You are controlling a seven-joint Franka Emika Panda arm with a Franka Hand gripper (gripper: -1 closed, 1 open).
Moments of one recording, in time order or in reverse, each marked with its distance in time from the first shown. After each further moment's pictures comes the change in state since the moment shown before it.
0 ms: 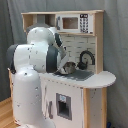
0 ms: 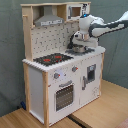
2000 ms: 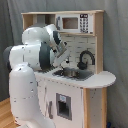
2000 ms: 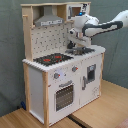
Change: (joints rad) arm 0.003 -0.157 -0.042 0.152 0.070 0.079 0.084
